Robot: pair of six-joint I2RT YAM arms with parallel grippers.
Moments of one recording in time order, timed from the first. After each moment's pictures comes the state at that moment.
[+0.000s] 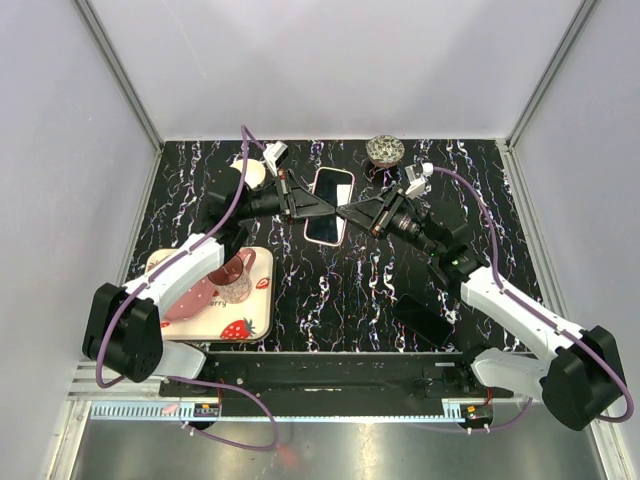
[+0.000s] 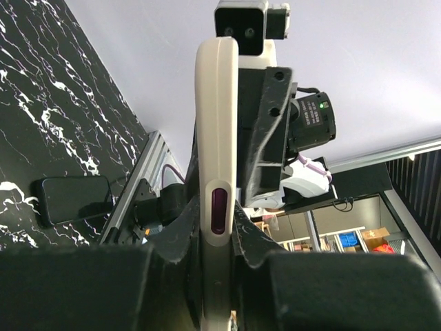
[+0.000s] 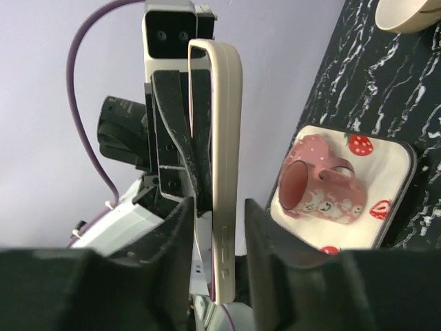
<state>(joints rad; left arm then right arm) -0.42 1.38 0.95 0.53 0.96 -1.29 0.56 1.14 0.76 0.47 -0.39 1.23</state>
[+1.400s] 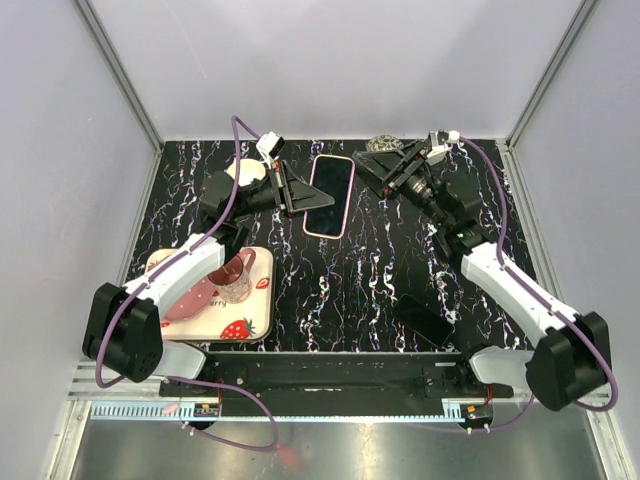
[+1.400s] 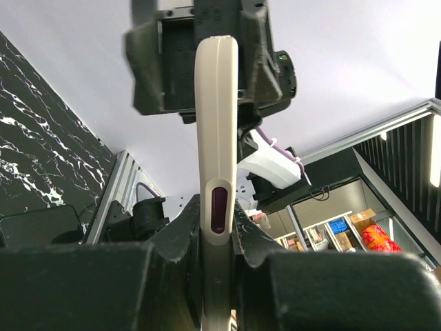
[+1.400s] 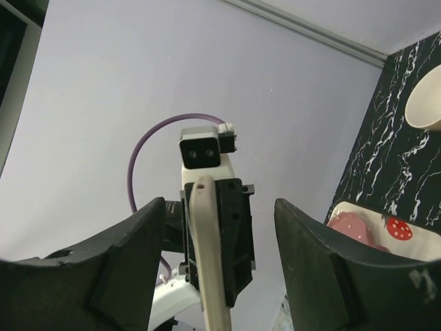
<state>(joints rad) -0.42 1.38 0.95 0.78 0.96 -1.45 0.43 1.22 0.95 0.52 -0.35 1.33</state>
